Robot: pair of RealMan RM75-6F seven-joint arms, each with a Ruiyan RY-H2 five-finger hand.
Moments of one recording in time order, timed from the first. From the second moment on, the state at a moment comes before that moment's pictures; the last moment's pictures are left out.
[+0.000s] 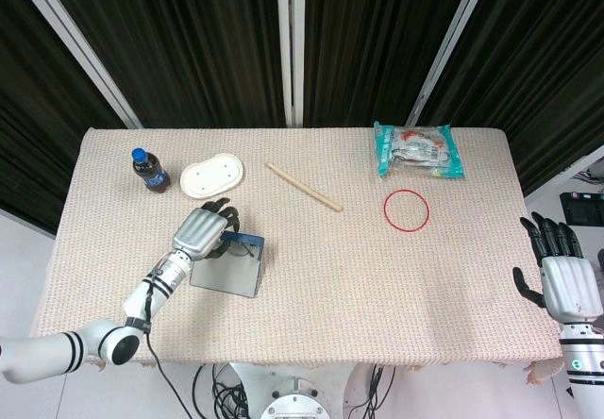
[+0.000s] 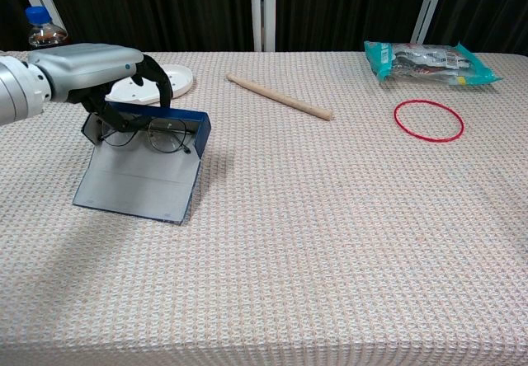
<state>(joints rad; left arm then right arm) -0.80 -1.49 -0.07 -1.44 1.18 0.96 0.23 0.12 -1.10 0.10 -1.64 -1.43 1.42 -0.03</state>
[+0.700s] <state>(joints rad) -0.76 -1.57 -0.09 -1.31 1.26 0.97 0.18 0.12 -1.10 0.10 -1.63 -1.42 1.42 -0.03</state>
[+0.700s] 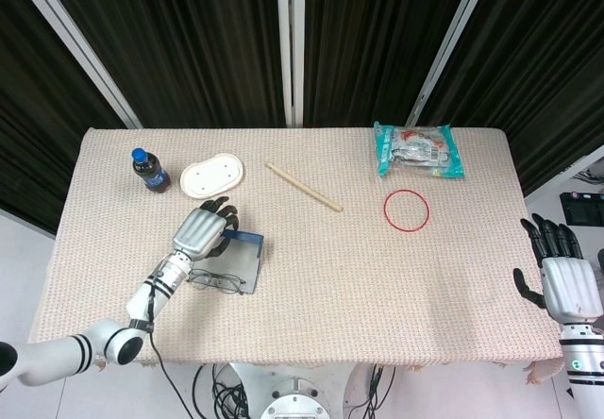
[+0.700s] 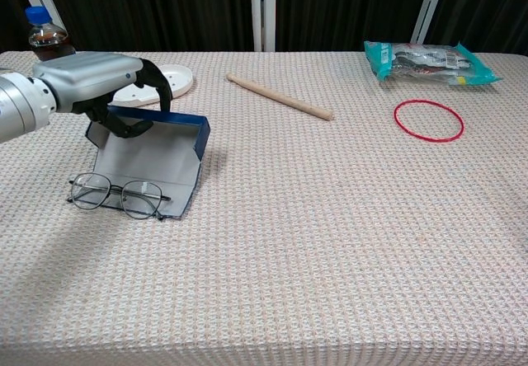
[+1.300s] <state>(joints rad) -0.76 -1.59 -0.11 -1.28 1.23 0.91 0.18 0.12 -1.10 0.10 -1.61 -1.42 1.42 -0.01</state>
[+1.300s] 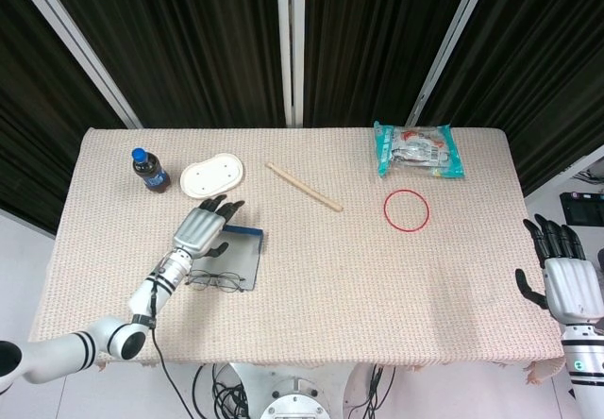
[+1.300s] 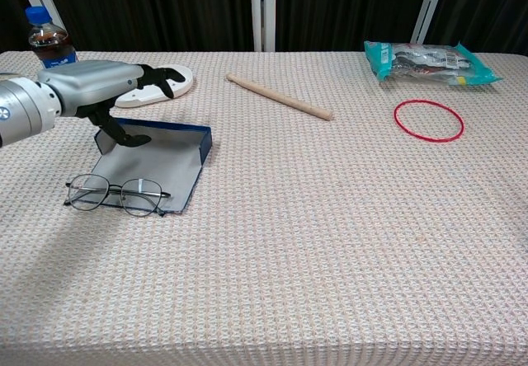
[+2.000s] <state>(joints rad) -0.69 -1.28 -0.04 -1.75 1.05 0.91 0.36 0.12 -1.08 0.12 -1.64 -1.42 1.44 0.00</state>
